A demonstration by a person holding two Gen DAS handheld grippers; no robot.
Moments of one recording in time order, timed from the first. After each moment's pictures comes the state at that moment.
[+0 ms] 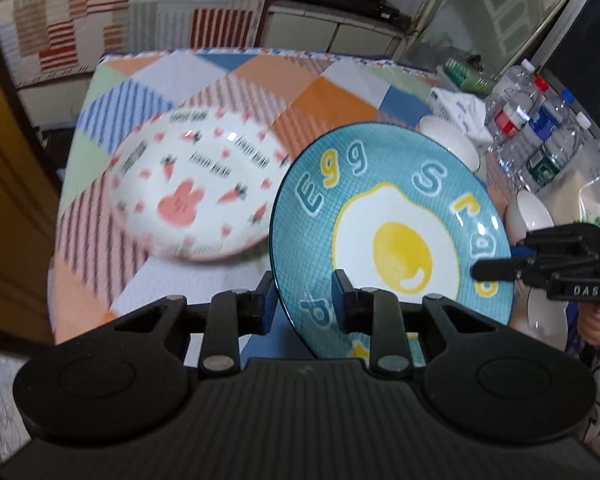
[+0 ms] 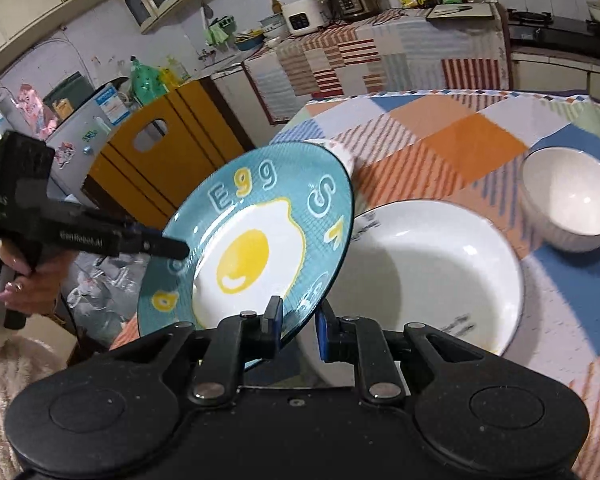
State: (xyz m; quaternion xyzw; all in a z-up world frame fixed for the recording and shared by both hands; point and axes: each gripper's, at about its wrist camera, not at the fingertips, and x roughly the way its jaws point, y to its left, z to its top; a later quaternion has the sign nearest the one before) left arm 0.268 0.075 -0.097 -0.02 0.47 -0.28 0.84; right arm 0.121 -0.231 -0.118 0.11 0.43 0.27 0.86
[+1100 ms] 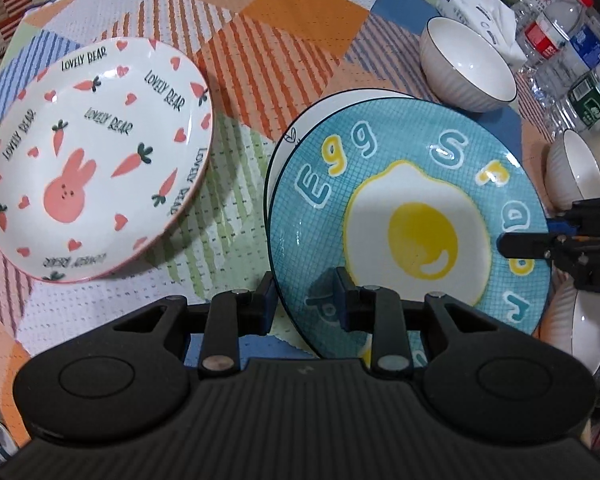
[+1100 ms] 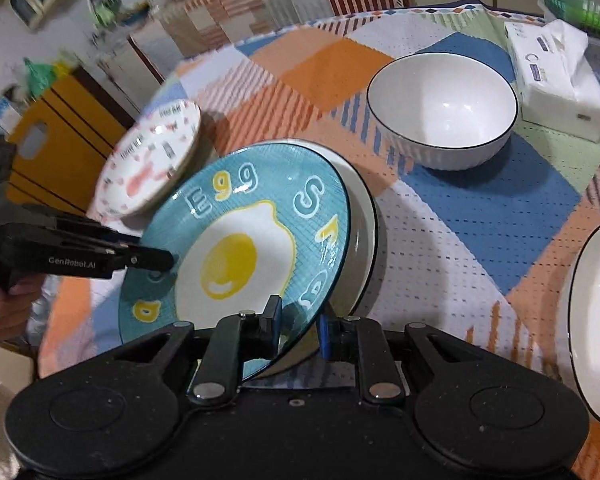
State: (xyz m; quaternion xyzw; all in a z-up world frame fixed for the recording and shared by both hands) left arm 0.310 -0.028 -0.169 0.05 0.58 -0.27 0.77; right arm 0.151 -0.283 -0.163 0.11 0.53 0.13 0.83
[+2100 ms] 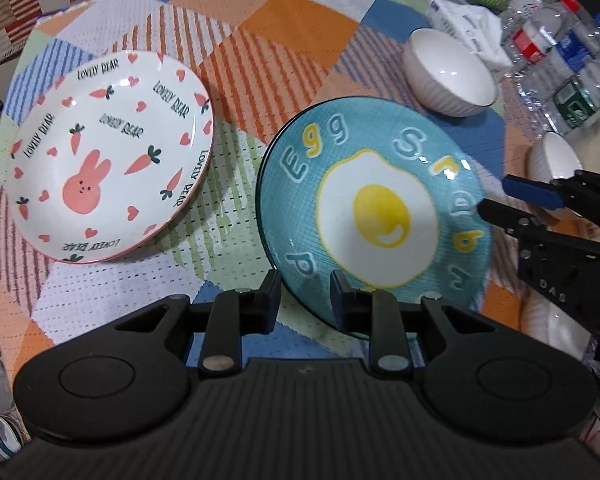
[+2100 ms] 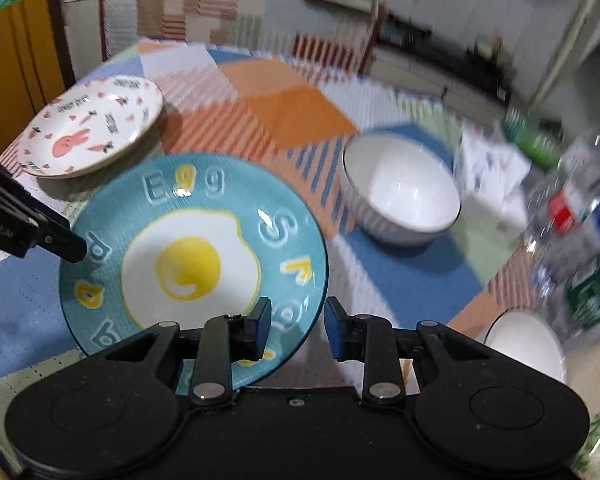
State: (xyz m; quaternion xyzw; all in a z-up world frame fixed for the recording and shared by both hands) left arm 0.290 -0.025 -0.137 0.05 0.57 -0.27 0.78; right arm 0.137 -0.224 -0.142 -0.11 0.47 0.02 0.88
